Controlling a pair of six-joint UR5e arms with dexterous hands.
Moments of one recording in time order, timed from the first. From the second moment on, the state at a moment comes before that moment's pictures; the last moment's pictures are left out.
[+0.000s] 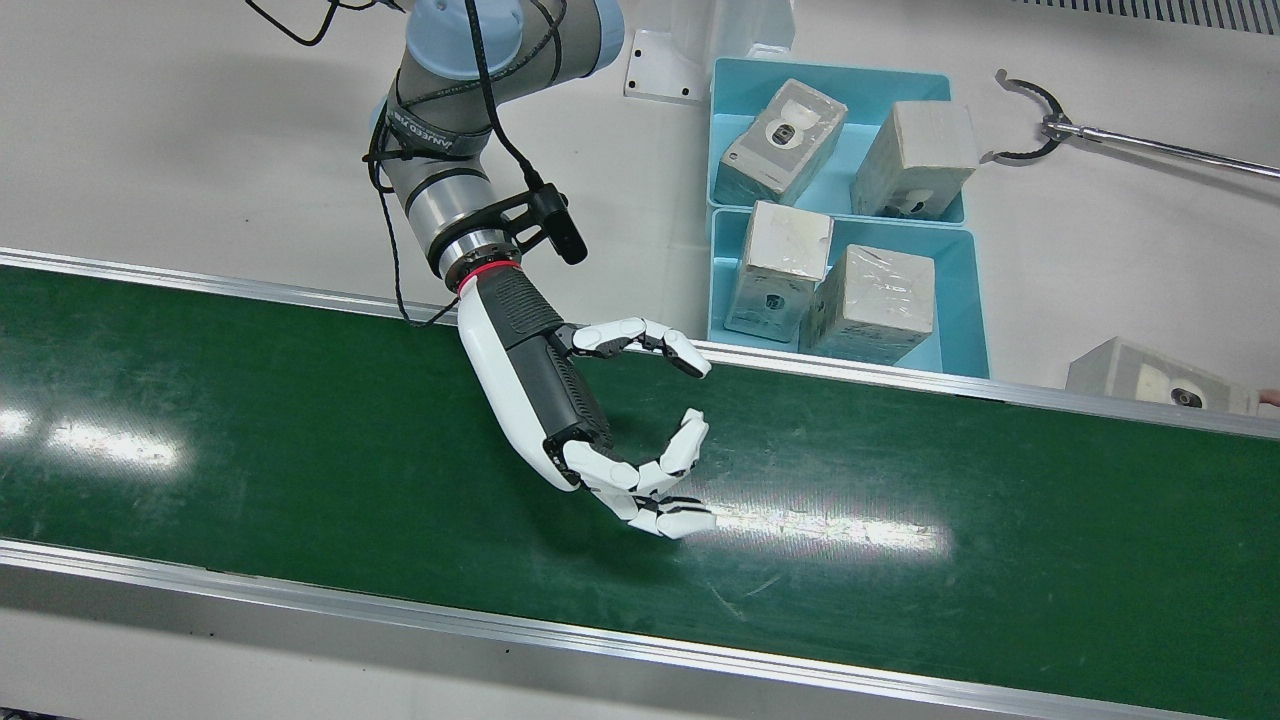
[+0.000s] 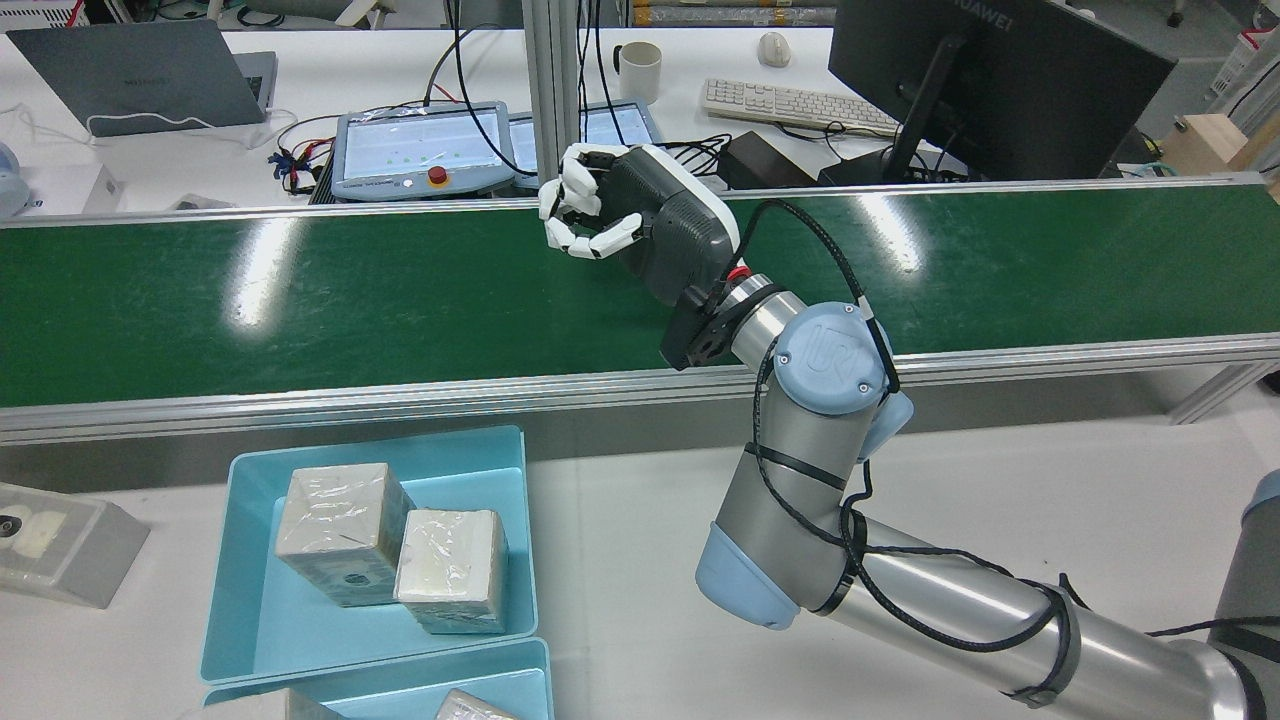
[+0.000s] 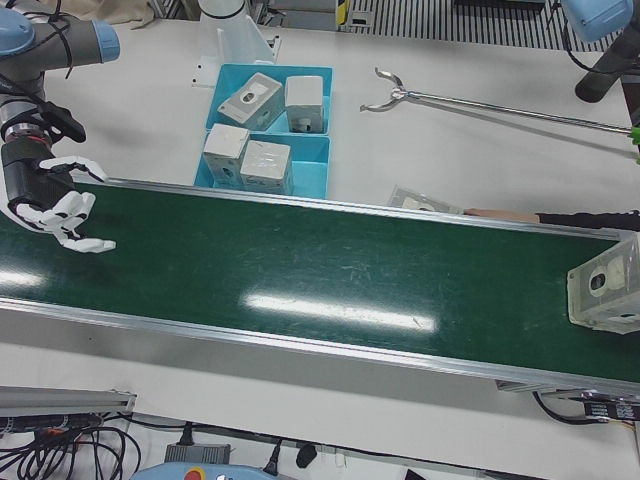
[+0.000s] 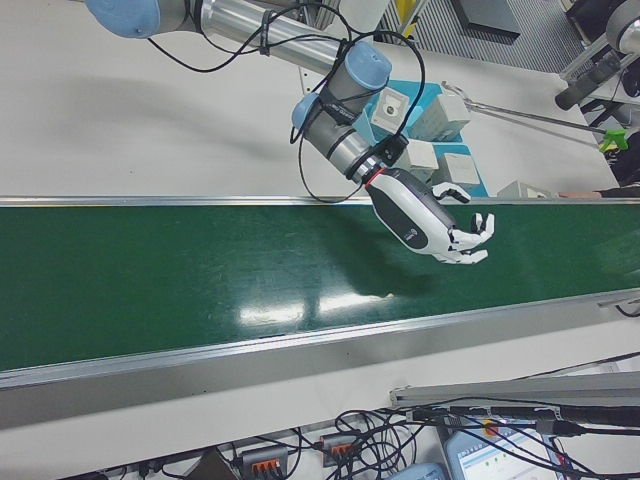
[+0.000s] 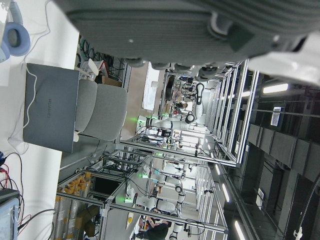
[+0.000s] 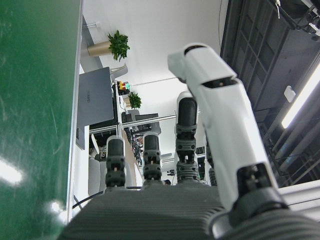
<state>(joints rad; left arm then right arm) -1.81 -1.79 -1.75 0.44 1.92 -0.15 0.70 -0.74 1.54 -3.42 -1.18 -0.09</state>
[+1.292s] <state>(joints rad) -1.81 -1.79 -1.75 0.44 1.92 -0.15 0.70 -0.74 1.48 -3.40 -1.21 -0.05</state>
